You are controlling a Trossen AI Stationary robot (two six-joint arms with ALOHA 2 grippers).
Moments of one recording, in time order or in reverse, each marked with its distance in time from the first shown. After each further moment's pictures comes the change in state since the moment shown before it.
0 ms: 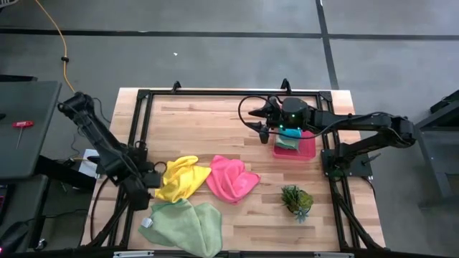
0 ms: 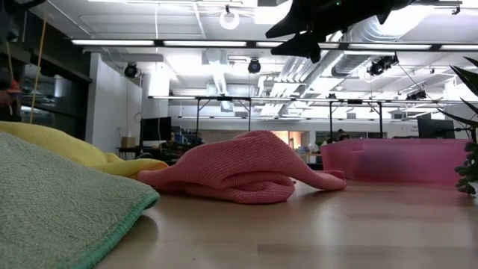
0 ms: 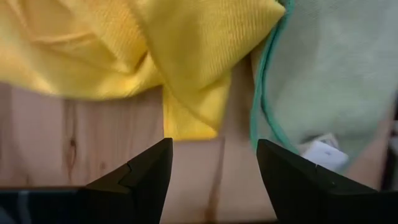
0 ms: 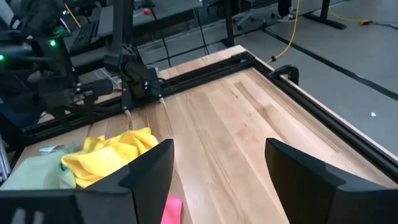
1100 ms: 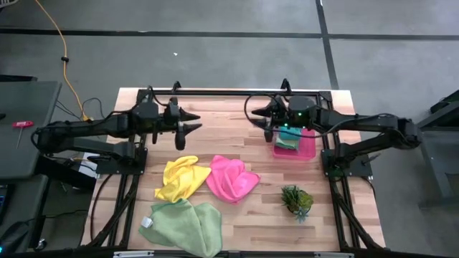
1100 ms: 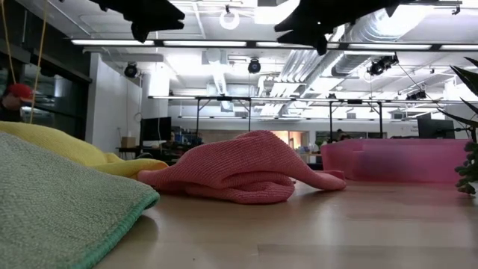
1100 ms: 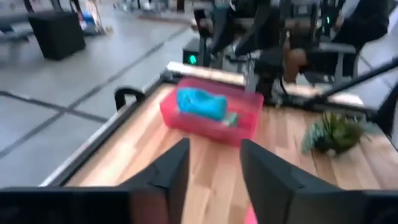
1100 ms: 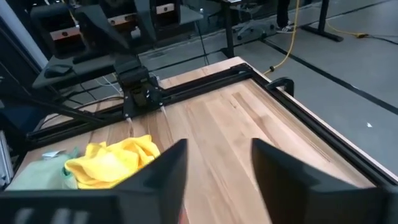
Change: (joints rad) left arm 1.071 -0.126 0.161 0.725 -0.009 0.902; right arm -0.004 -0.067 -0.001 -0.031 0.001 -0.020
